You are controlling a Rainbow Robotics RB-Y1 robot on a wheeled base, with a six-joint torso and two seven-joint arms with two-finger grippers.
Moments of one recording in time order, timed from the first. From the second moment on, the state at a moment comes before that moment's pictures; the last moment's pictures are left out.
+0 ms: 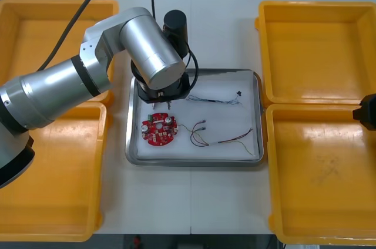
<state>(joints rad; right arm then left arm) -0.18 -0.52 -0.38 -2.28 -0.54 1.92 1.49 -1.04 0.50 -0.88 -1.46 0.73 1.44 -0.39</state>
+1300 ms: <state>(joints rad) -0.10 -0.50 -0.39 -2.35 -0.61 1.92 1.47 -0.93 0.68 -0.35 -1.90 0.84 1.91 -0.52</state>
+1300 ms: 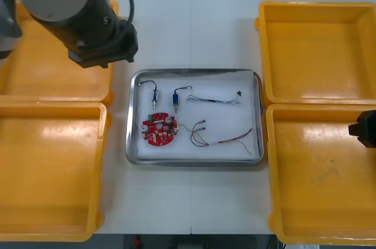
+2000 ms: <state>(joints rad) -0.24 -0.68 -0.06 -2.42 -0.91 1.92 1.47 -0.45 0.90 0.13 -2.11 1.03 1.91 -1.00</state>
